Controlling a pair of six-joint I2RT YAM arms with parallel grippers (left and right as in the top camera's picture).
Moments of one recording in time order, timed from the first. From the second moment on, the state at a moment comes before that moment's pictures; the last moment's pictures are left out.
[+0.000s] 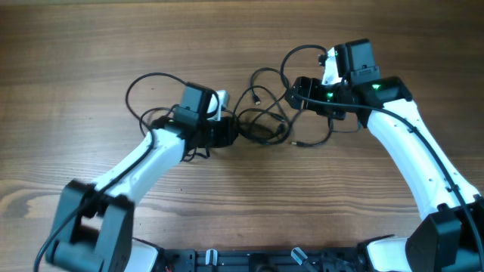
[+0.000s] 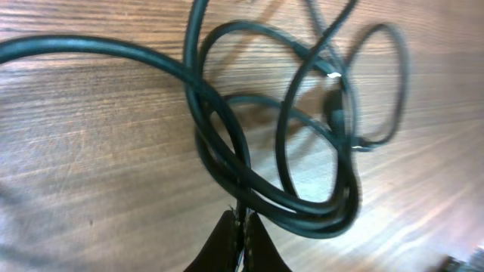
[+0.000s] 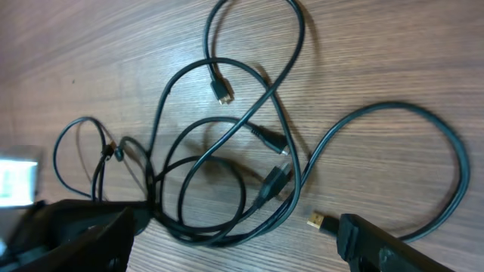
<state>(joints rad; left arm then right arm) -0.37 1.59 0.89 -0.37 0.43 -0.42 0.25 1.57 1.25 -0.76 -0.34 0.42</state>
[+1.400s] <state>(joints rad) -0.30 1.50 0.84 -0.75 0.47 -0.23 0.49 1.57 1.25 -0.72 -0.35 0.31</state>
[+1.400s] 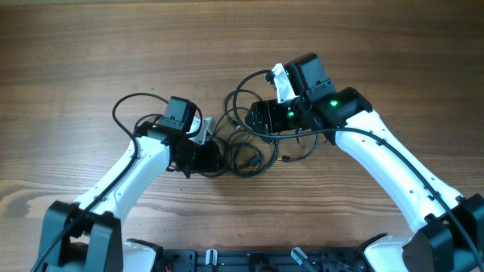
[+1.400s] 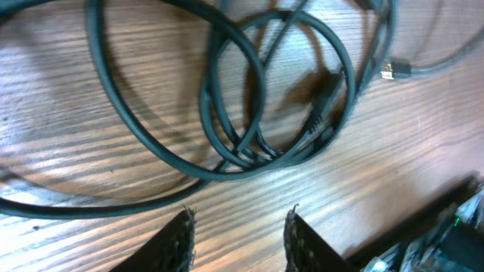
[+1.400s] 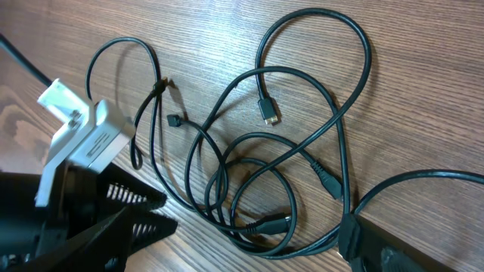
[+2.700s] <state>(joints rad) -0.50 1.70 0.84 -0.57 0.40 -0.09 0.49 1.57 1.25 -0.72 -0.35 0.32</state>
